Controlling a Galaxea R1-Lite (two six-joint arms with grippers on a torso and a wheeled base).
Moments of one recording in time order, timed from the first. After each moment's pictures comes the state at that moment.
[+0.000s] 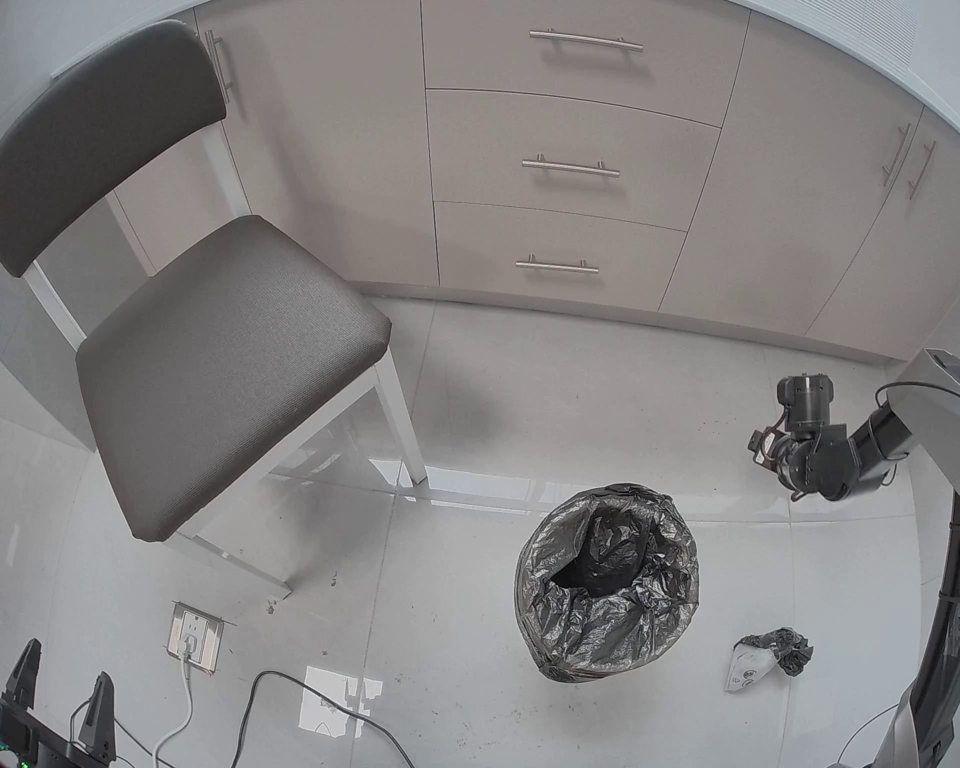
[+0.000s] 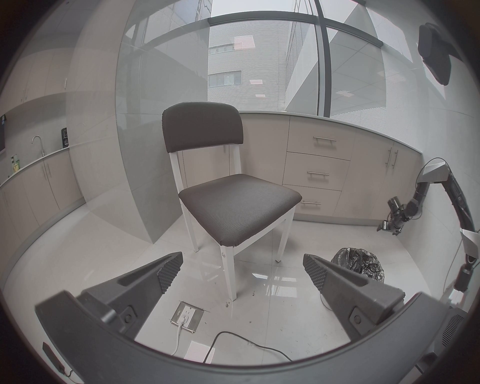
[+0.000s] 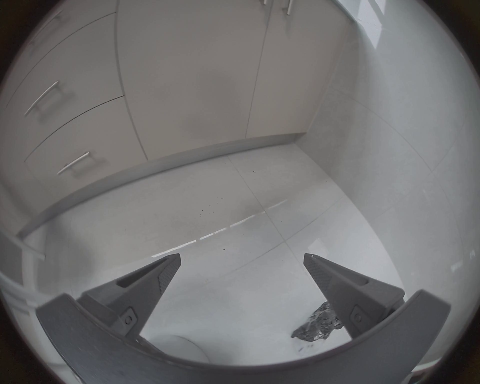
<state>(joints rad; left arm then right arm) 0.00 0.02 -0.02 0.01 0.03 -0.05 0.03 2.24 -1.09 -0.55 -0.50 0.46</state>
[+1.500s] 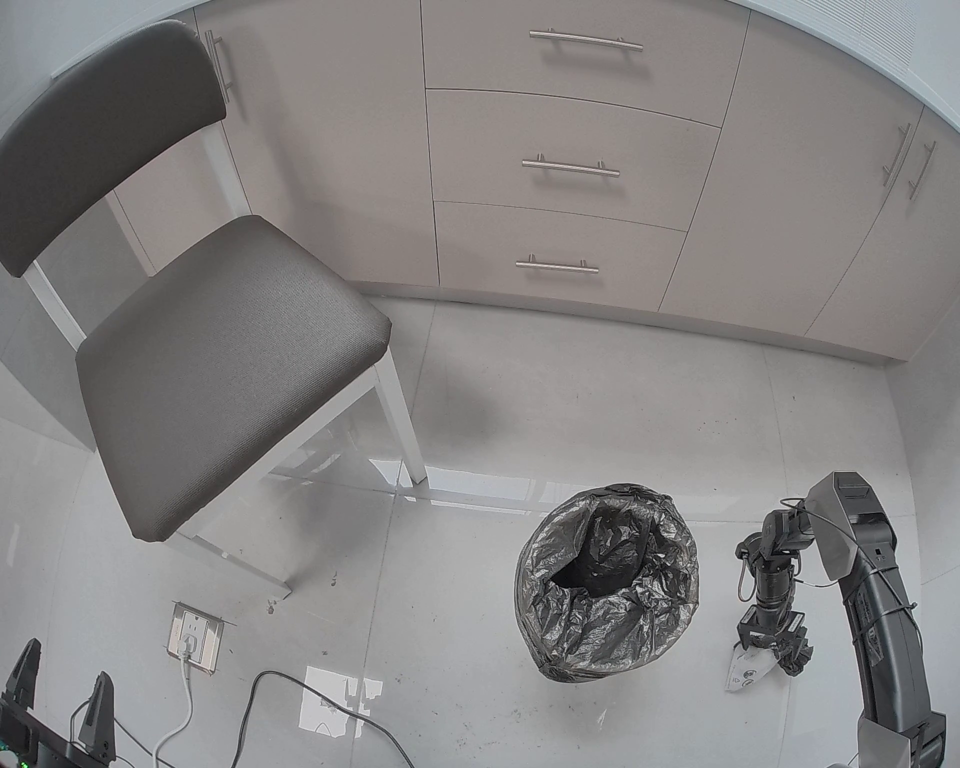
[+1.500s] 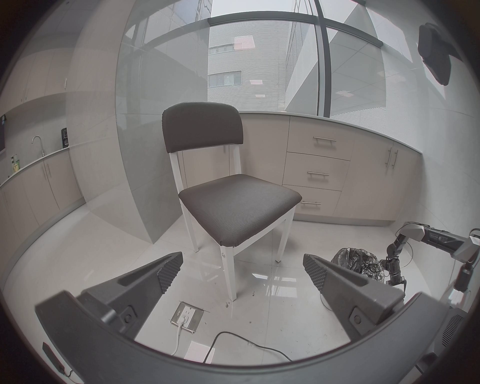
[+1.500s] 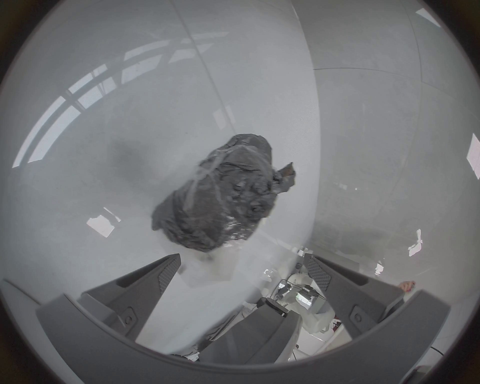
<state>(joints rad) 0.00 0.02 -0.02 0.00 0.03 -0.05 -0.16 3.09 -2.00 0.78 -0.38 0.78</state>
